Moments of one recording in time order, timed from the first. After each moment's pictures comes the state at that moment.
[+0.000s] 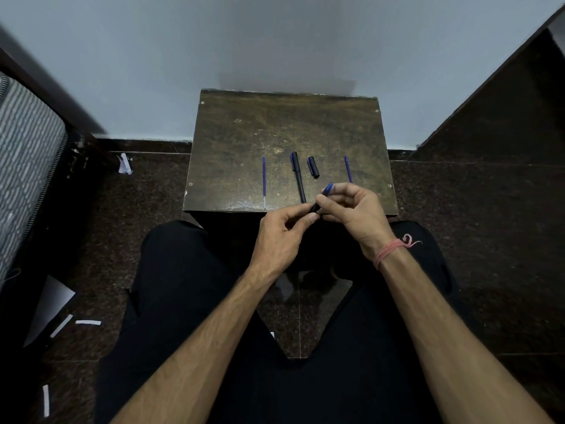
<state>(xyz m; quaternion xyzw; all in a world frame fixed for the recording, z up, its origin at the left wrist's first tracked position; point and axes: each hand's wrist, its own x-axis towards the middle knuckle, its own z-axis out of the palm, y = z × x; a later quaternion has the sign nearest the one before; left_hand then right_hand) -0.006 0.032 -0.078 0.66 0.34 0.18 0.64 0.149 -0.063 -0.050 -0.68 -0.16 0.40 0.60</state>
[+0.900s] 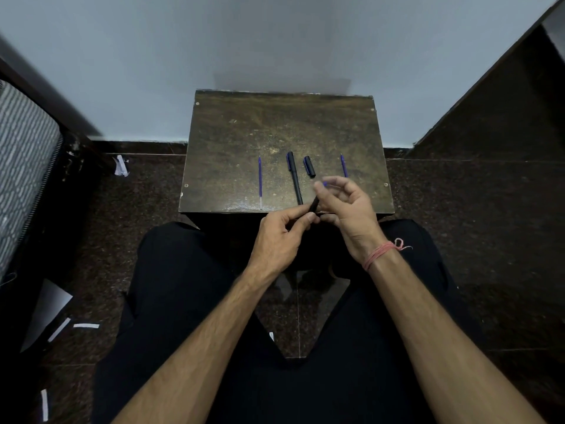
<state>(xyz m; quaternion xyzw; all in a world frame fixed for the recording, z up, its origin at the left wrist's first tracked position) -0.003 0.029 -0.076 0.68 0.33 0.17 0.63 0.142 -0.060 -0.060 -0.62 -0.11 0.40 0.67</state>
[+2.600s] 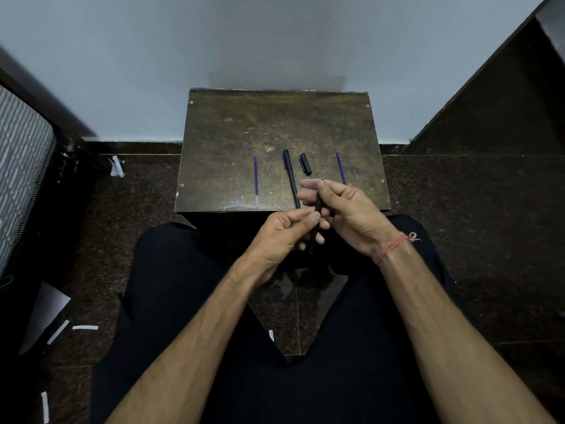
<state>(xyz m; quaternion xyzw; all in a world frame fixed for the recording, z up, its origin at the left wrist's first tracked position) -0.003 0.031 -0.074 0.53 0.26 0.07 0.80 0.156 -0.069 -0.044 -0.53 -0.16 0.54 0.63</state>
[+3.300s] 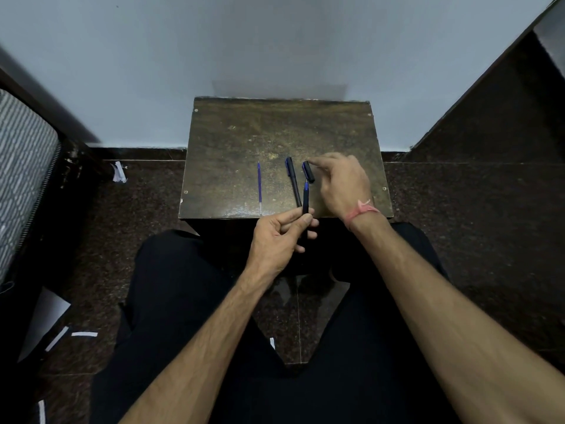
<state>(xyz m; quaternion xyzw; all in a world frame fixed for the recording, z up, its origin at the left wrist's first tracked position) -0.002 0.032 -0.084 0.54 0.36 0.17 0.74 0.181 -0.004 -0.042 -0.88 -0.43 0.04 0.20</state>
